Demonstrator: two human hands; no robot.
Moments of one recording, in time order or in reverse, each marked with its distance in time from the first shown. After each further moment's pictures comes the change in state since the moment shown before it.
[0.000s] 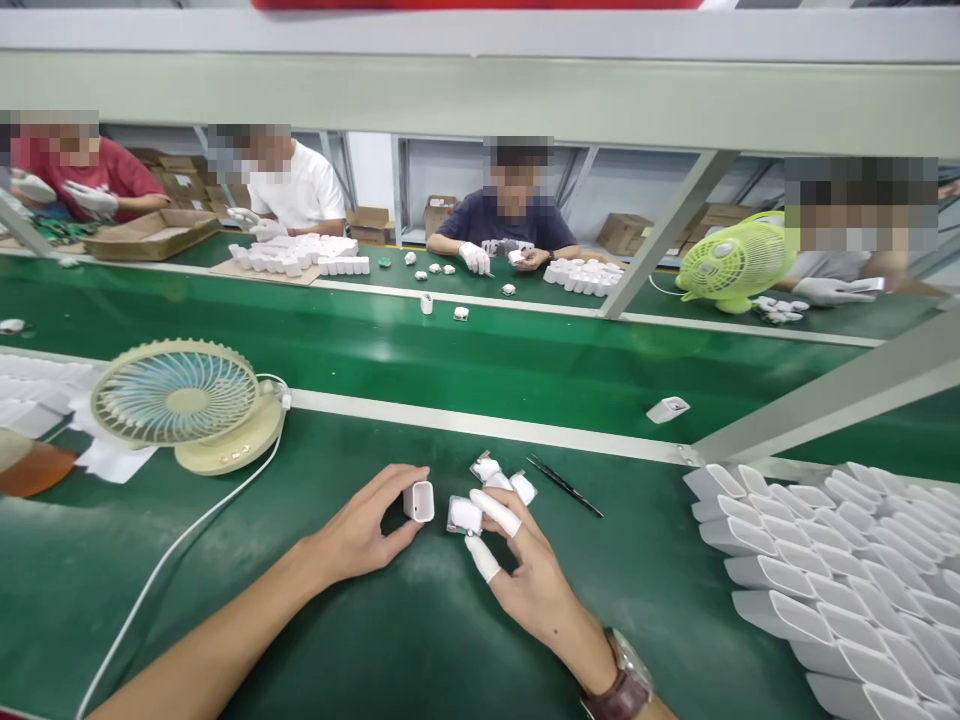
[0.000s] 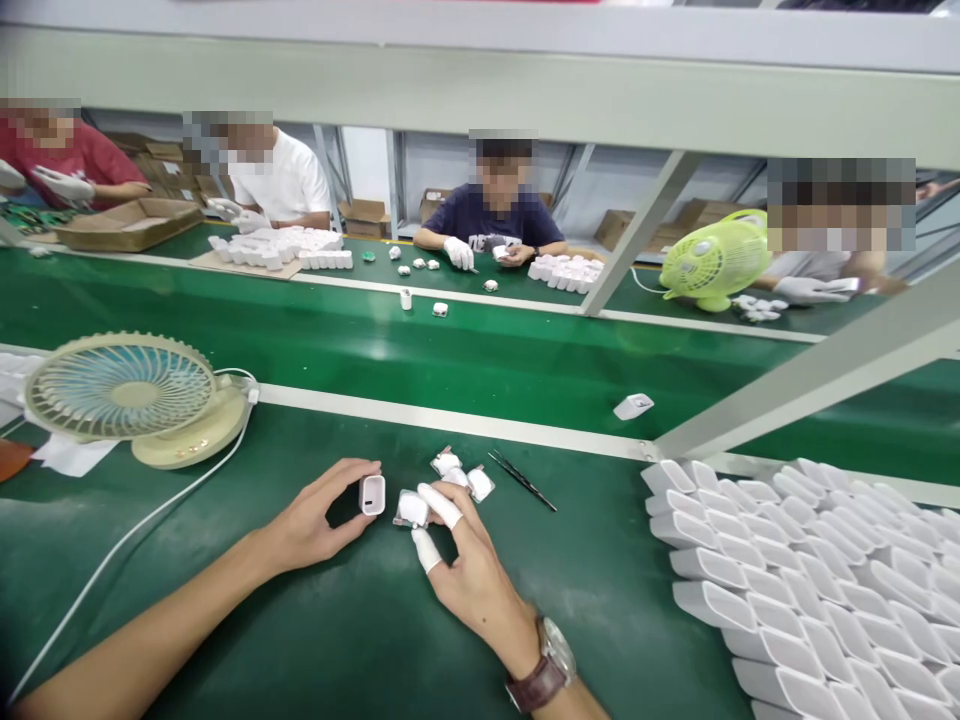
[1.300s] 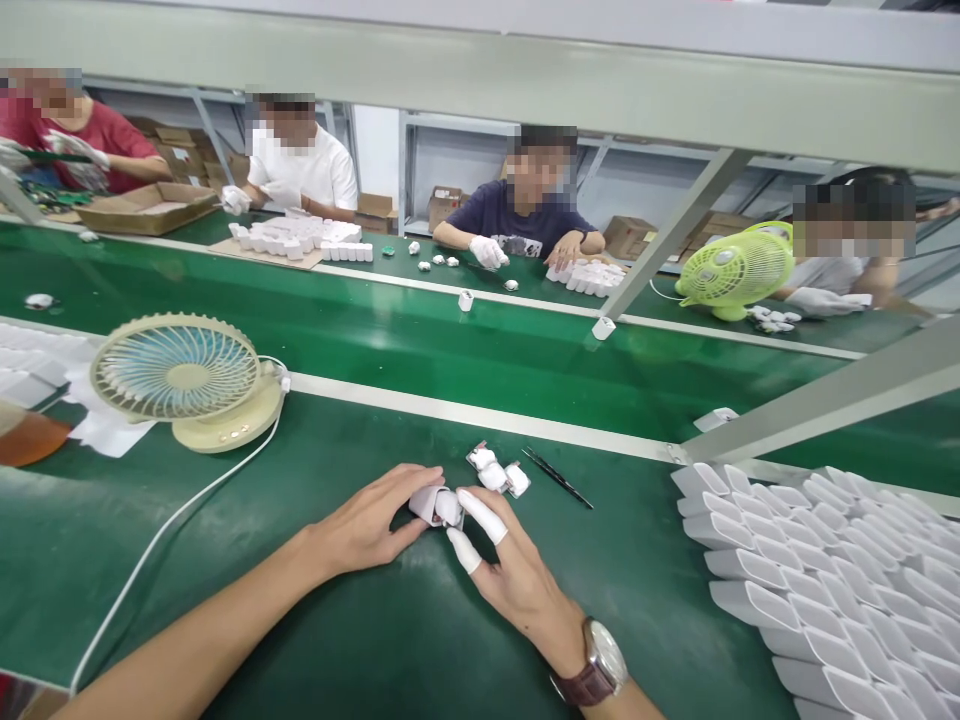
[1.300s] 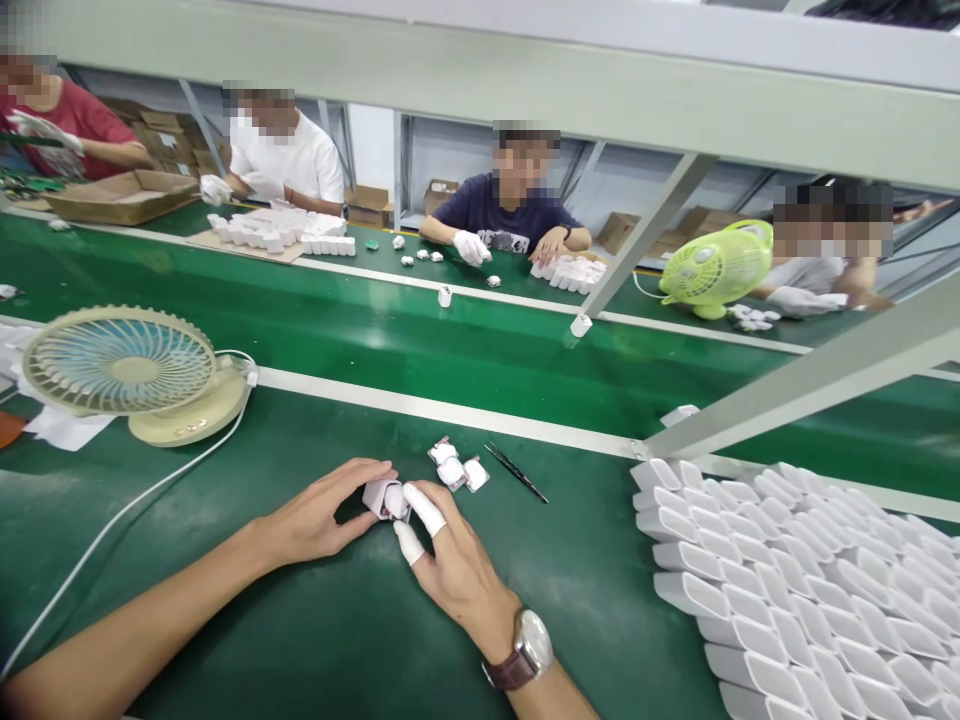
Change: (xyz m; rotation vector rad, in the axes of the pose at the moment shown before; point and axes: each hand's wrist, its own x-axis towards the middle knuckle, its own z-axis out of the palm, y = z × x) left_hand -0.001 0.008 0.010 -0.068 -0.060 0.071; right_hand -0.003 -0.013 0.001 -0.222 -0.038 -0.174
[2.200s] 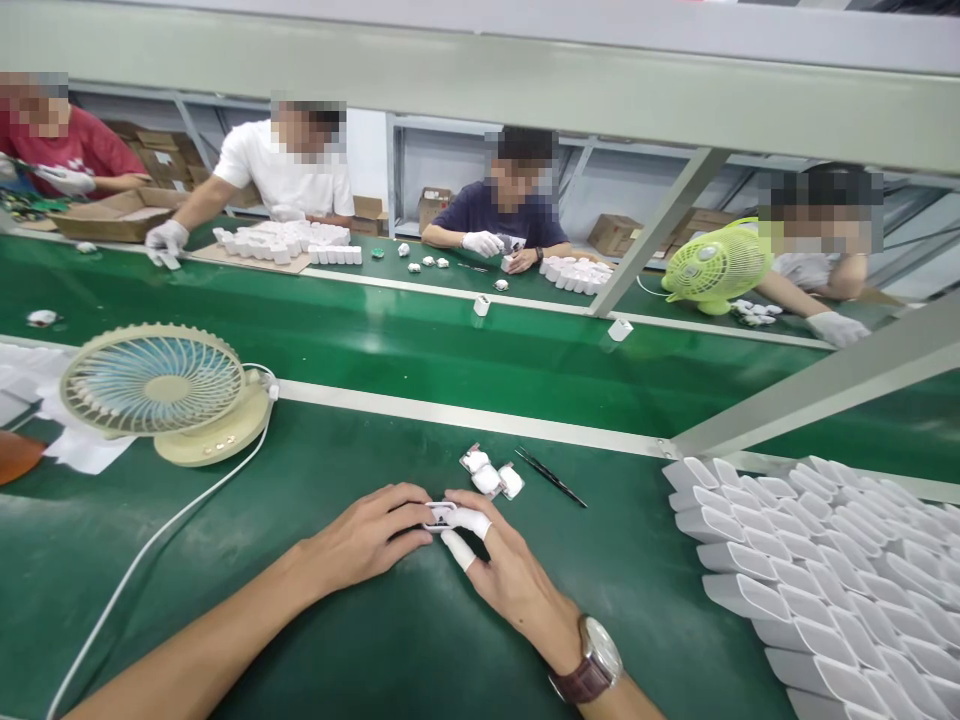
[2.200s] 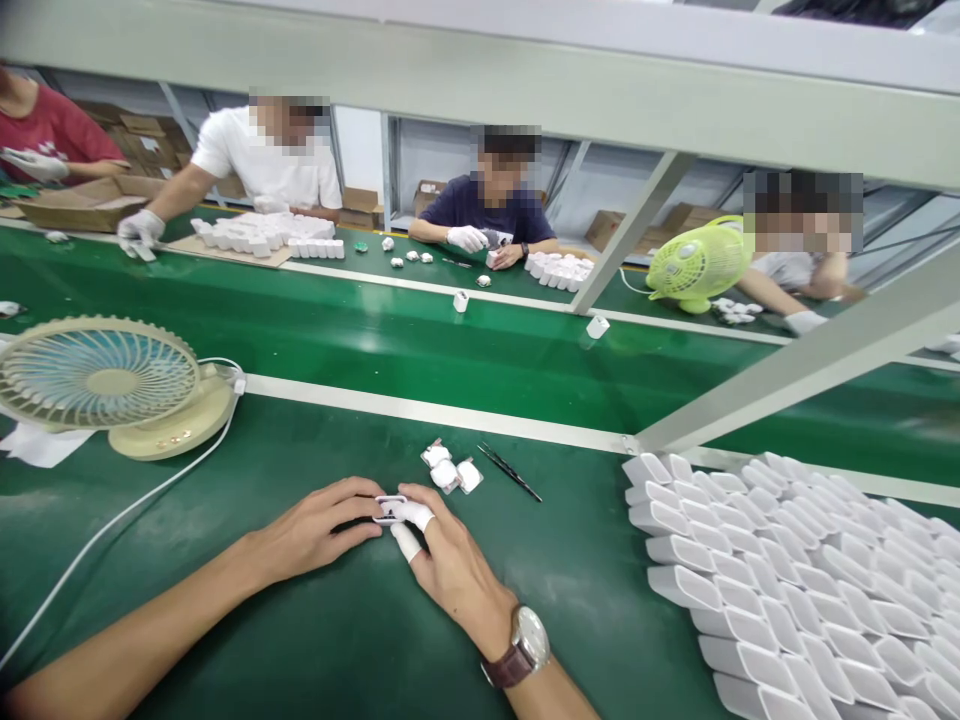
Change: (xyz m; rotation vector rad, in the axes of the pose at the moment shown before) left_hand 0.002 0.004 0.005 0.092 -0.023 0.080; right_hand 0.002 0.003 -0.003 0.030 -0.103 0.123
